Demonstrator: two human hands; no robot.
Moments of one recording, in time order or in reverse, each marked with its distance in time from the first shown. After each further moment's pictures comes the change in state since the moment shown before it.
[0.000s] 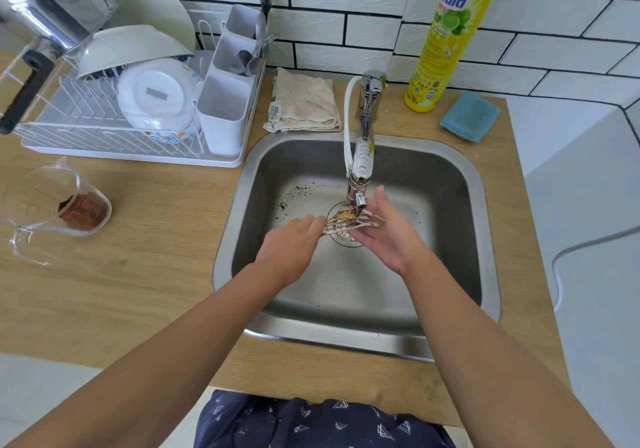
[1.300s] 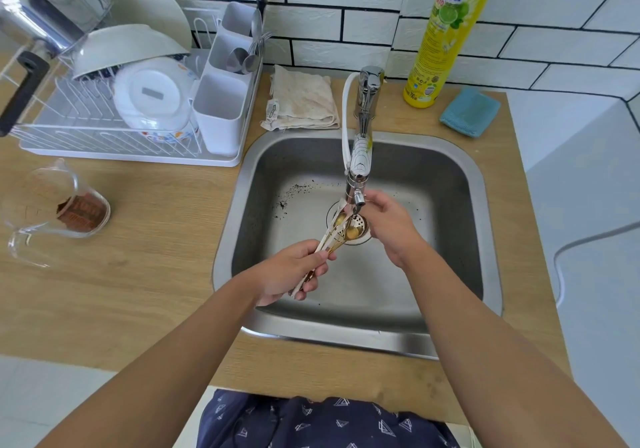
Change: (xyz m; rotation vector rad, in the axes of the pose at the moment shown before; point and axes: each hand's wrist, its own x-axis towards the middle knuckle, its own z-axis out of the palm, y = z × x) left_hand -0.028 0.004 -0.013 -1.528 -0.577 -0.366; right_hand 0.004 0.000 0.005 -0.448 0.092 -0.242
